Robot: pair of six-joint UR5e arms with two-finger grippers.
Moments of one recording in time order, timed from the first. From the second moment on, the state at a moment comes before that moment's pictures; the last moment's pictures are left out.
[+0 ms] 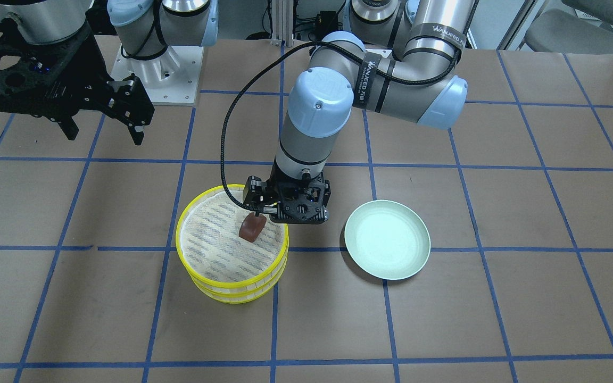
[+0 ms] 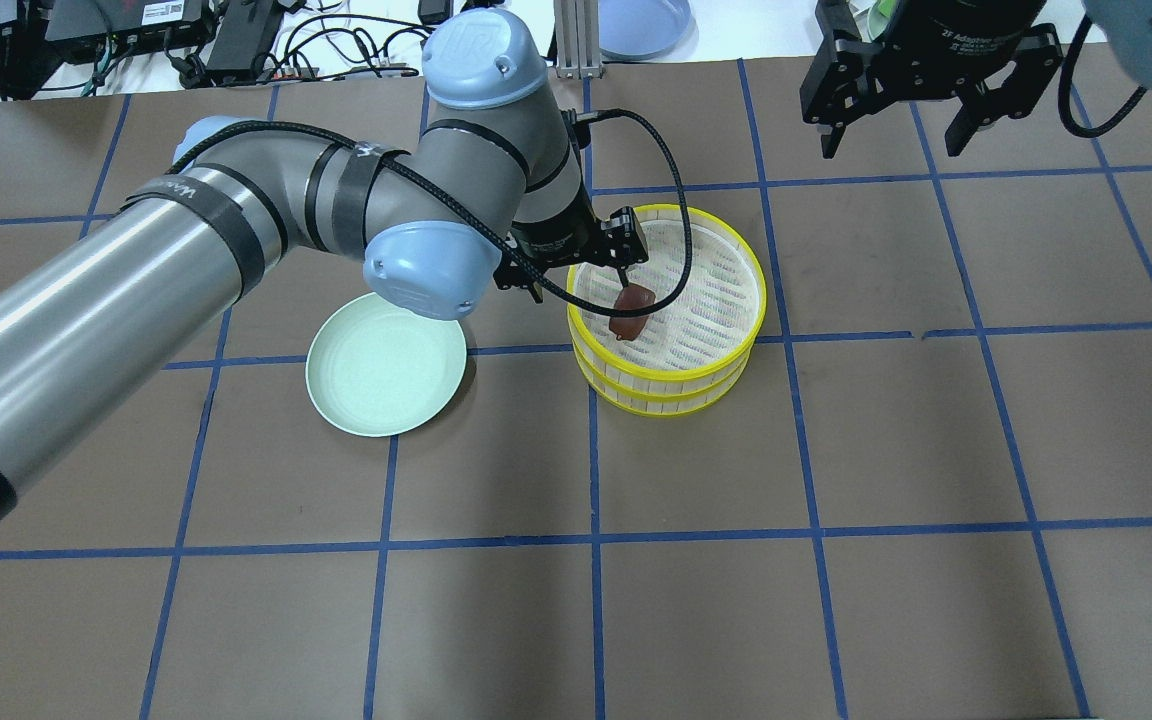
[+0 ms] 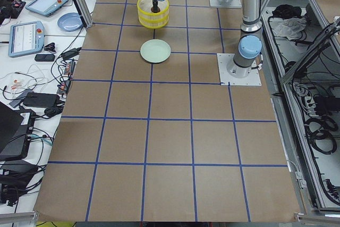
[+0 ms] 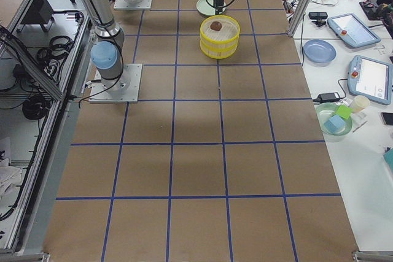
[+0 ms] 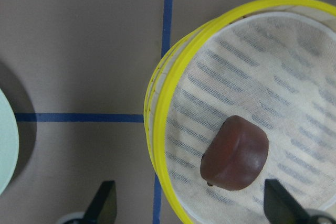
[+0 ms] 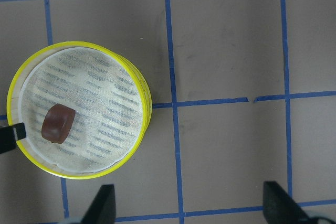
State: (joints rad) left arm -1.88 -1.92 -1.60 -1.11 1.42 -0.39; right arm 1.59 -1.53 1.43 -1.56 -1.60 0.08
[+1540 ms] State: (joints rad) left arm -1.60 -1.61 -1.42 -1.58 1.57 -0.13; right arm 1.59 -1.53 1.43 -1.56 -1.60 0.07
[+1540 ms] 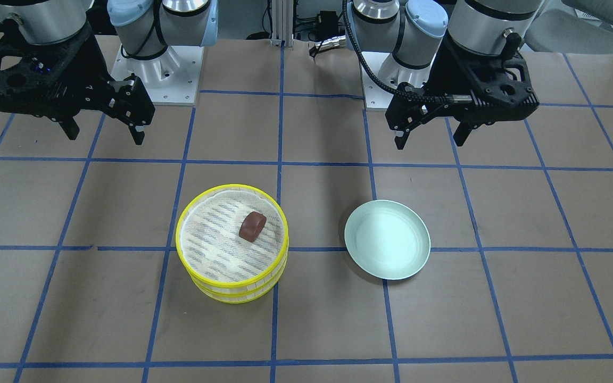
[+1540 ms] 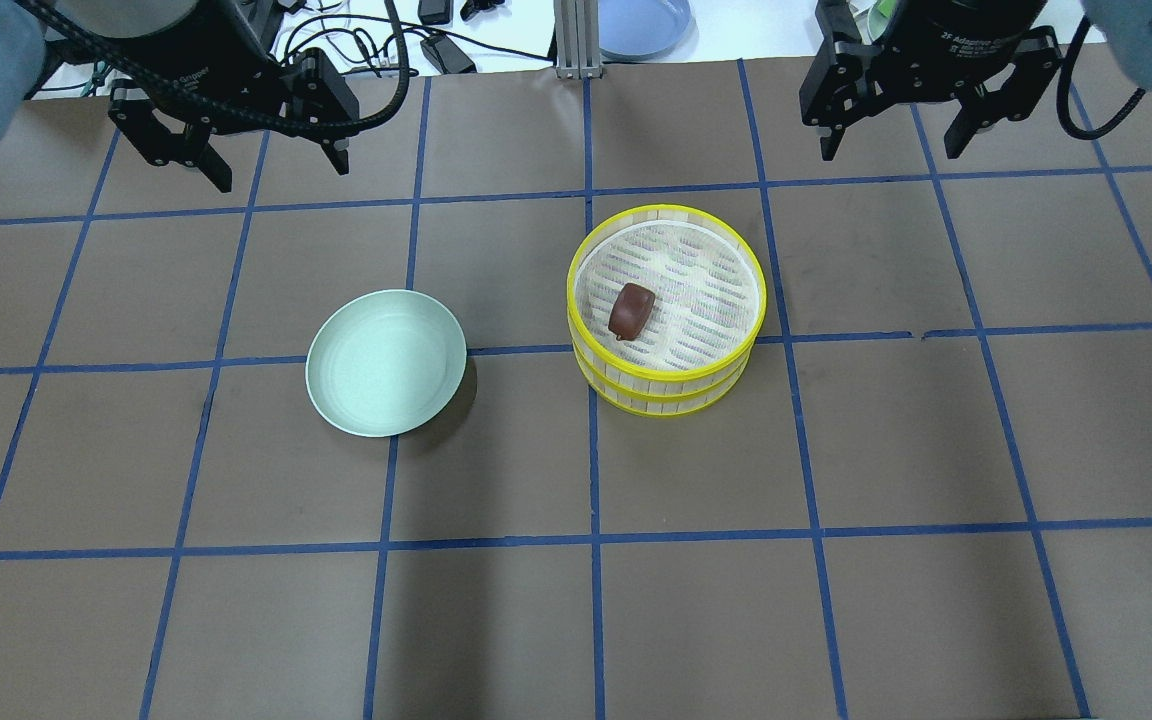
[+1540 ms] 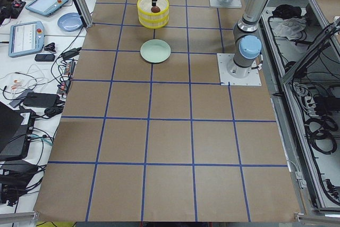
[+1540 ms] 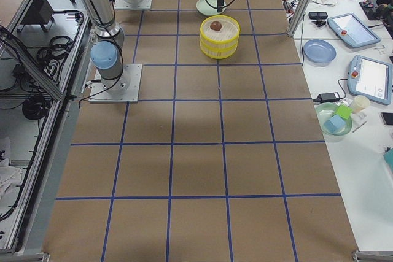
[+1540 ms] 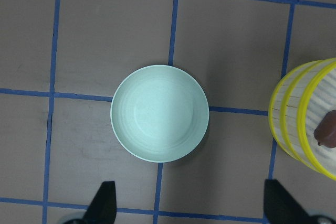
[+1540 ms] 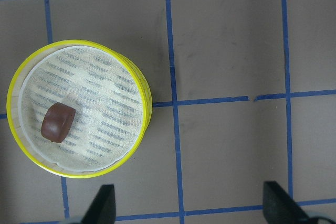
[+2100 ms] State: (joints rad) left arm -1.58 -1.59 -1.45 -1.58 1.58 -0.05; right arm 1.59 -1.53 1.43 -1.55 -1.60 0.07
